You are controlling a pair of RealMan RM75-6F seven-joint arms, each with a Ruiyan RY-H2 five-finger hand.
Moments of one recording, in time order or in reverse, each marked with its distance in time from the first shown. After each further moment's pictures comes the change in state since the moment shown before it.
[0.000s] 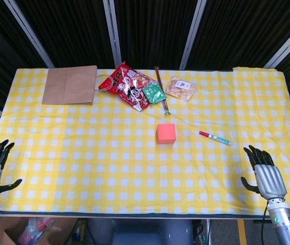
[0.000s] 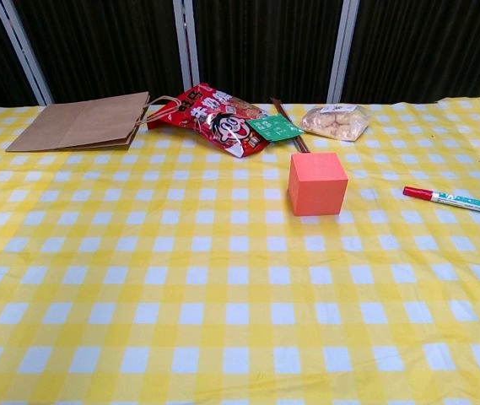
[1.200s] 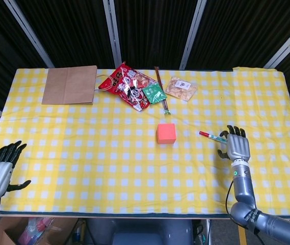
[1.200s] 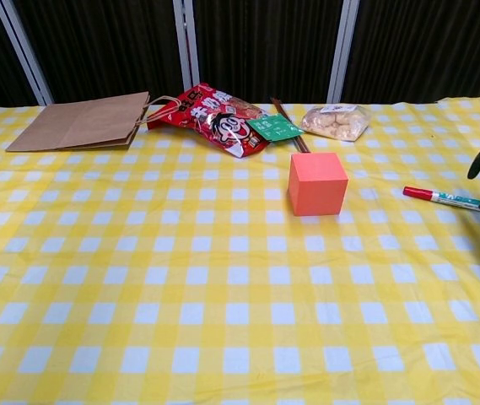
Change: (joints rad) left arm -0.043 0.011 0.007 -0.033 -0.012 -0.097 -0.015; right arm 0.363 -0.362 0.243 0.282 0.674 -0.205 -0.426
